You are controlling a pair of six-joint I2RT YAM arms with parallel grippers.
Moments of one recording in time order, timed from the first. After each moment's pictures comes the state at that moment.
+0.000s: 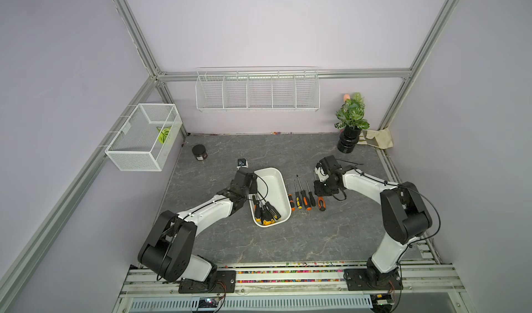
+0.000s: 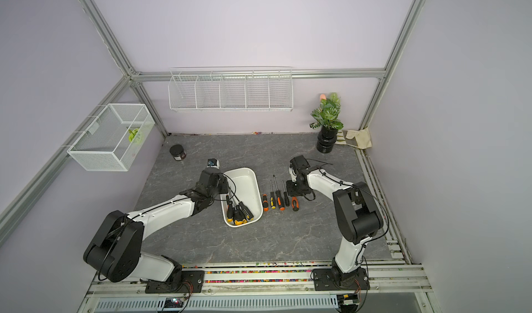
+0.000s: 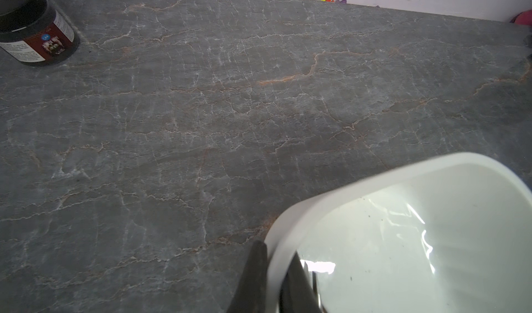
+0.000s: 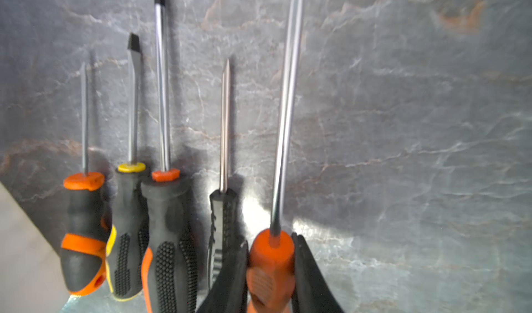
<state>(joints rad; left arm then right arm) -0.53 1.46 0.75 0.04 -0.29 -0.37 0.38 1.78 1.13 -0.60 -0.12 0.22</state>
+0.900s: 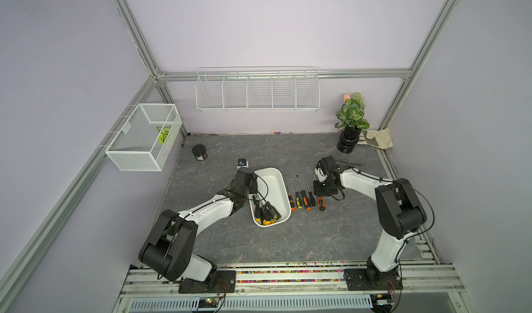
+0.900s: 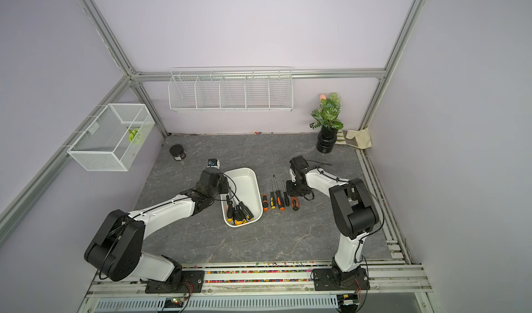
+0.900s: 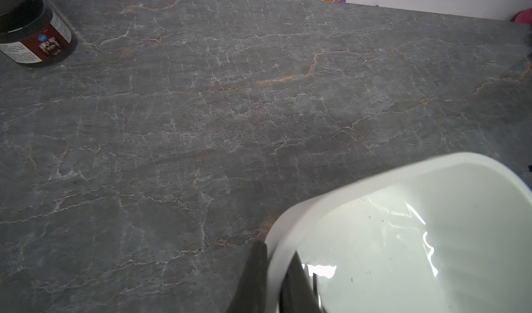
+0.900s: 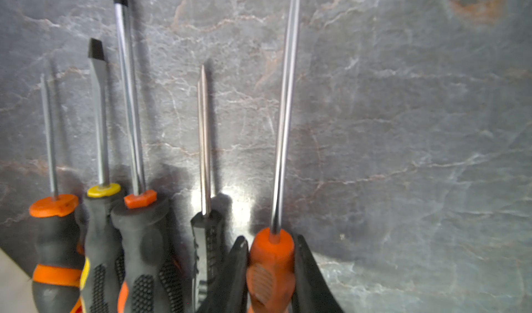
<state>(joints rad) -0.53 1.47 0.75 0.05 -0.29 -0.36 0.37 1.83 1.14 -0.59 -0.12 0.25</state>
